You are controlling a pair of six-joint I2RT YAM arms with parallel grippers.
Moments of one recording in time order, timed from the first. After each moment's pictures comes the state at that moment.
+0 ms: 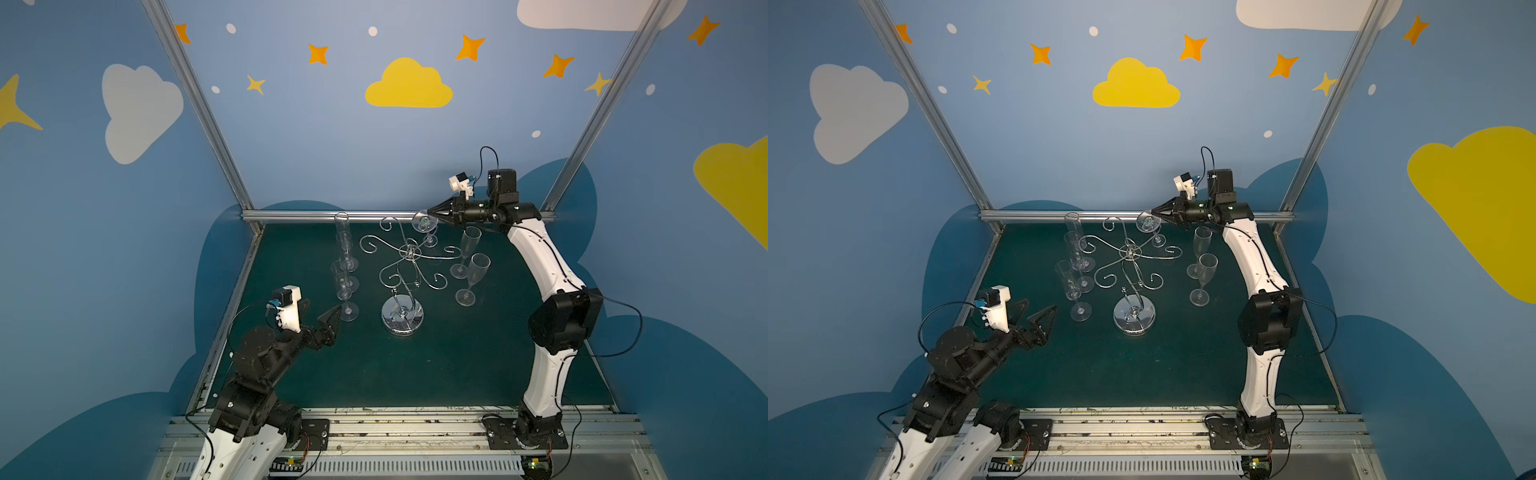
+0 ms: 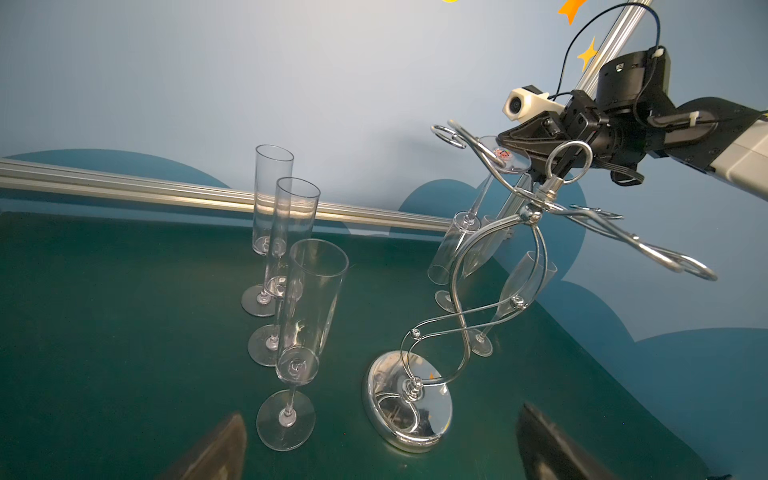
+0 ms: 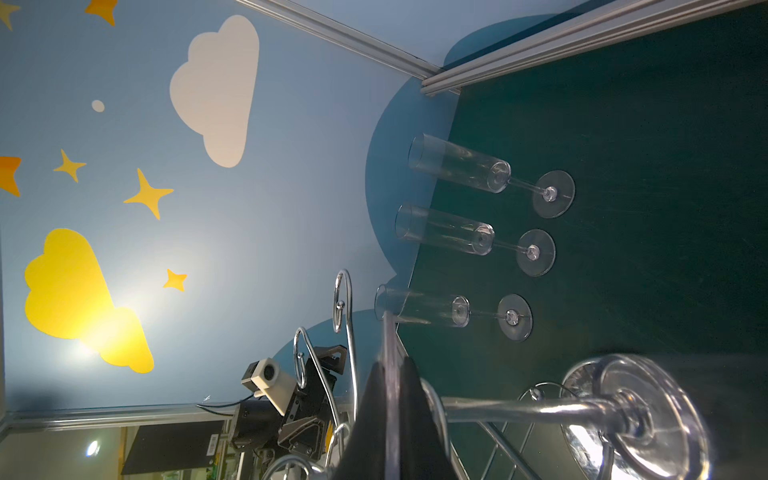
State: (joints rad) left arm -0.30 0.37 0.60 -0.39 0.15 -0.33; right arm 0.24 1.98 2.05 -0.55 -1.10 0.78
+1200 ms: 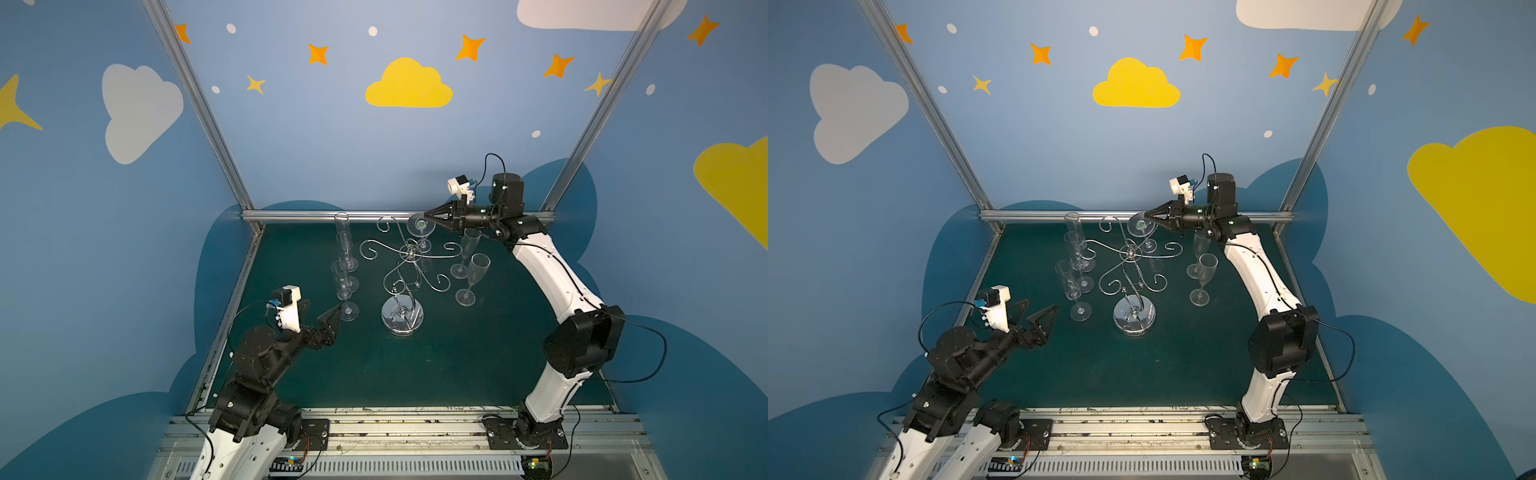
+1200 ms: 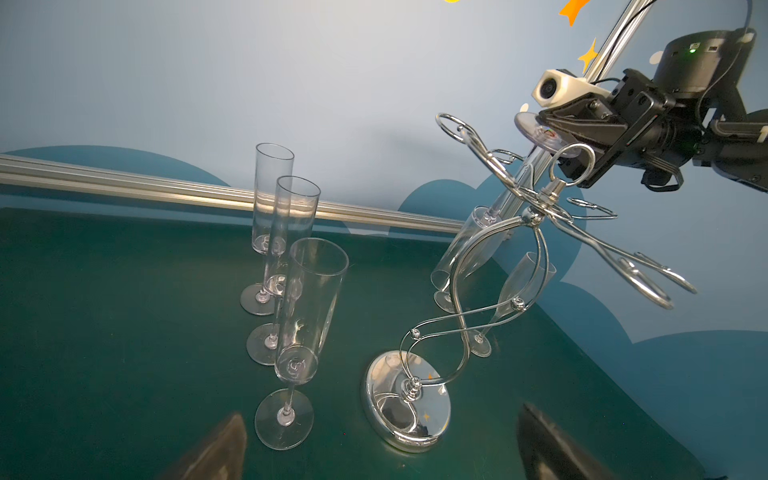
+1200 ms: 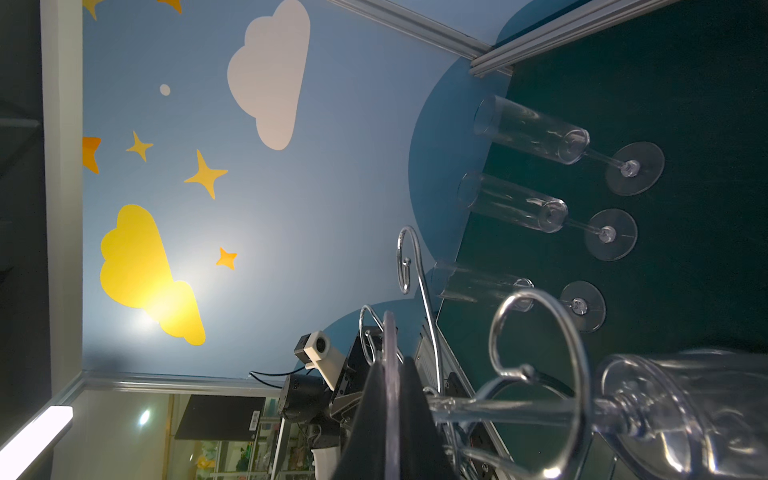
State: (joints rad) left arm -0.30 0.37 0.60 -0.39 0.15 -0.34; right arm 0.32 1.80 1.83 -0.33 -1.11 0.96
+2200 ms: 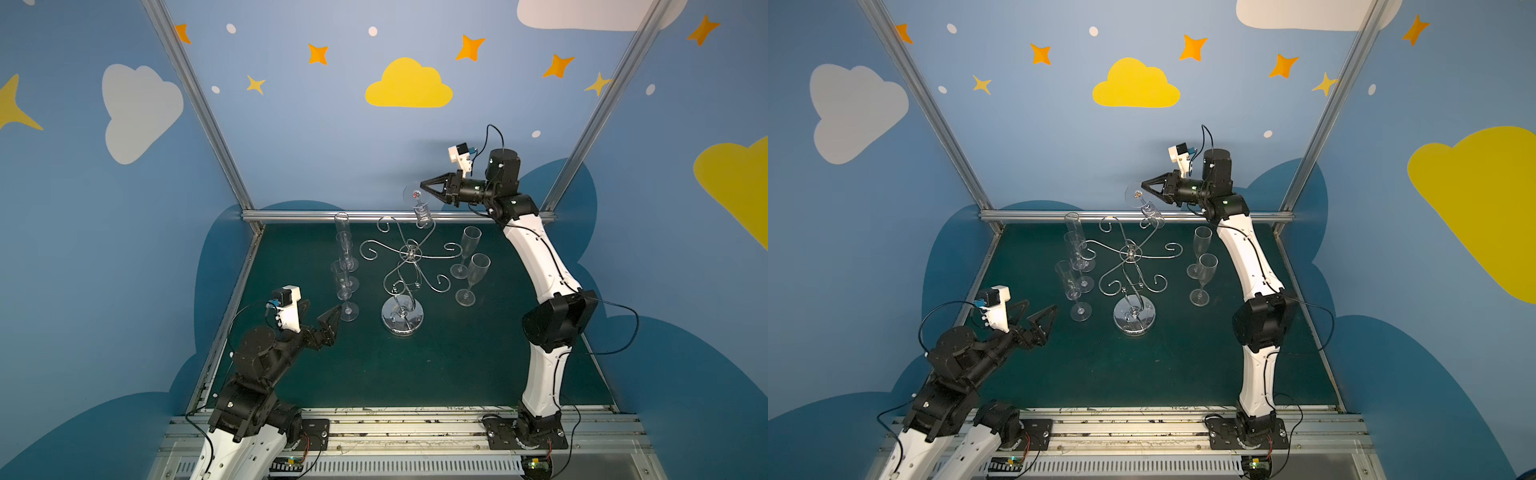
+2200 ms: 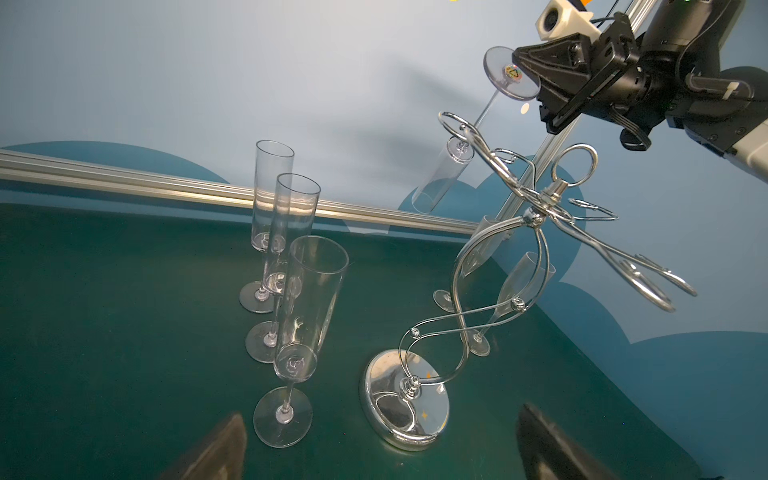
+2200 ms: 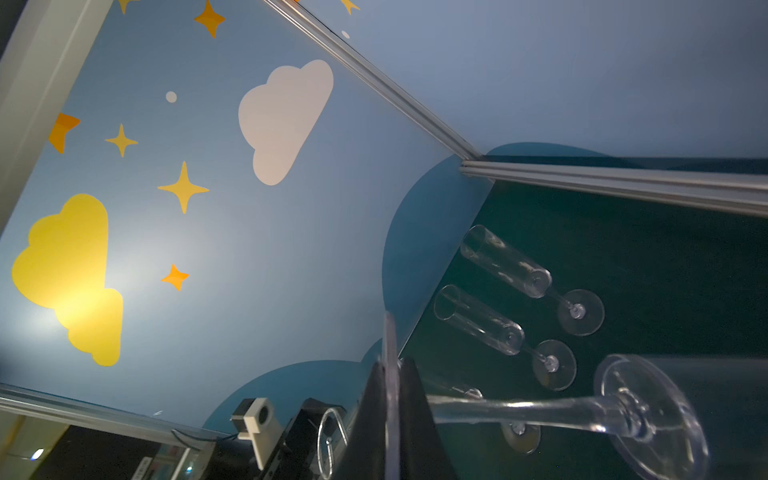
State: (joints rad) left arm -0.30 0.37 0.60 -0.39 0.15 -0.35; right arm 0.31 2.03 2.25 -0.37 -0.98 0.76
